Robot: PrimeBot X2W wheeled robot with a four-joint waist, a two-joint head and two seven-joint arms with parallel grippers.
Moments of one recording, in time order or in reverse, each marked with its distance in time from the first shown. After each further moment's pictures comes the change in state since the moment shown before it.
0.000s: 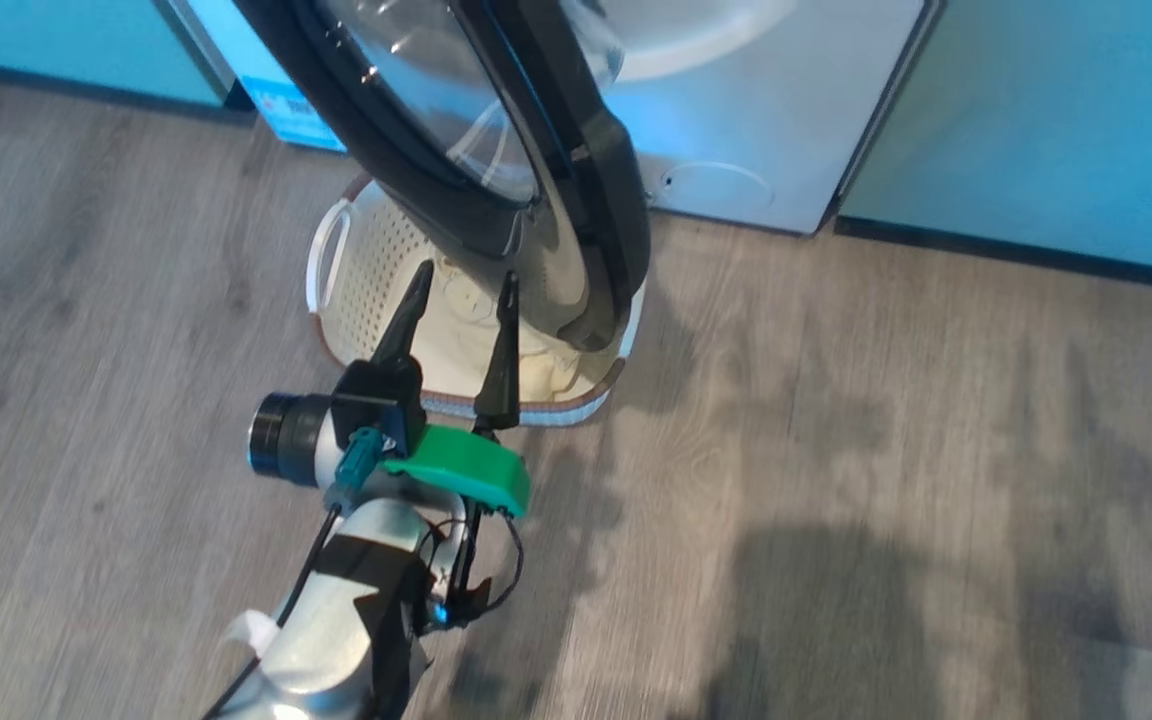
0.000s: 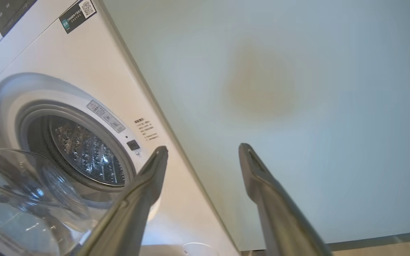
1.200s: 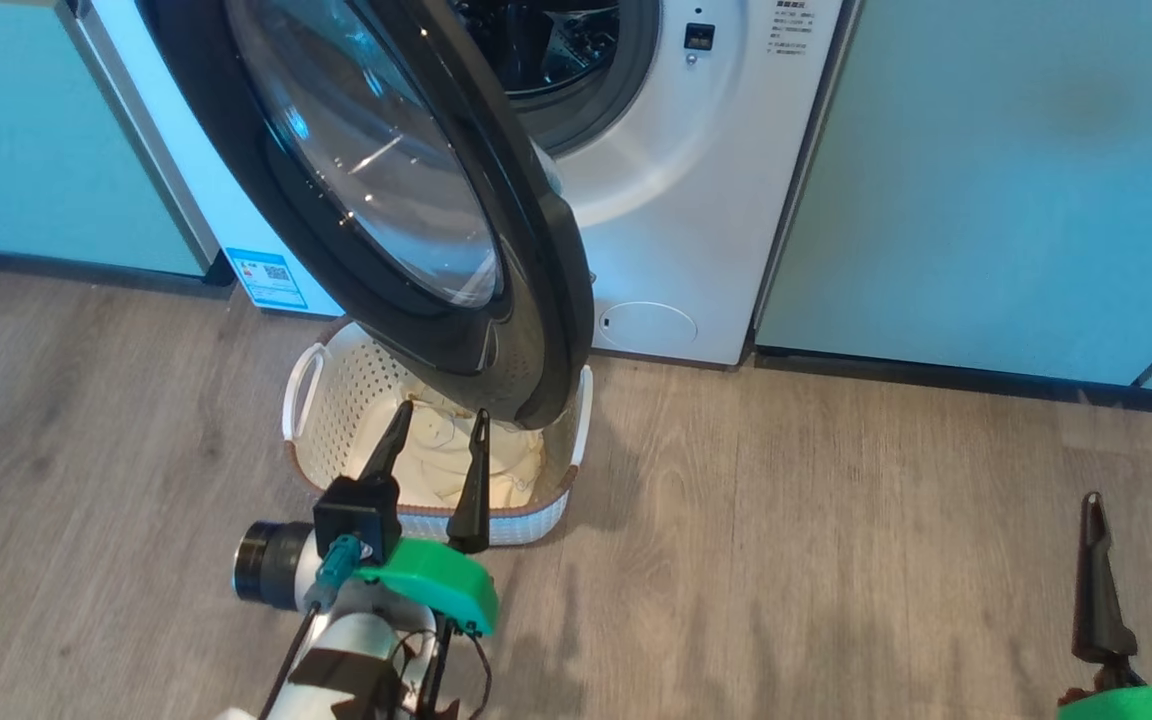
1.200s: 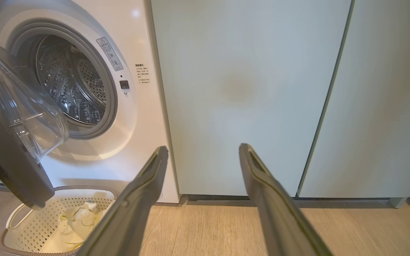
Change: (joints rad) left arm 0.188 0.002 0.048 0.042 0.010 -0.057 0.000; right arm 0.568 0.230 -0.162 -0.264 -0.568 0.000 0.000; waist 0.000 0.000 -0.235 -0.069
